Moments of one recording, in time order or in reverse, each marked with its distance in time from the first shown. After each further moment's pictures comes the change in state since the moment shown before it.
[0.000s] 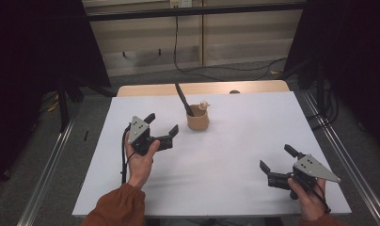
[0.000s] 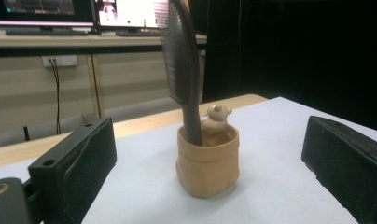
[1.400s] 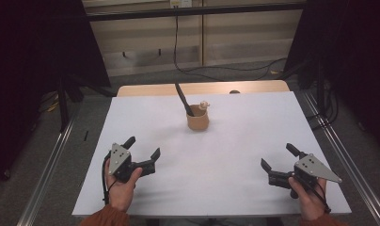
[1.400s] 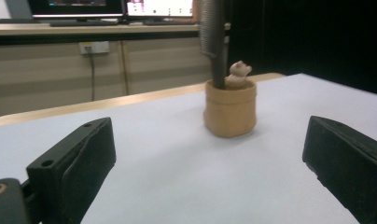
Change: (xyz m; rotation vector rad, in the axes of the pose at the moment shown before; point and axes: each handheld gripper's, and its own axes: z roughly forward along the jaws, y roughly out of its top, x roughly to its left) left arm 0.001 -0.036 -0.076 0.044 0.116 0.029; right arm -0.001 0.001 -0.001 -0.017 -0.028 0.007
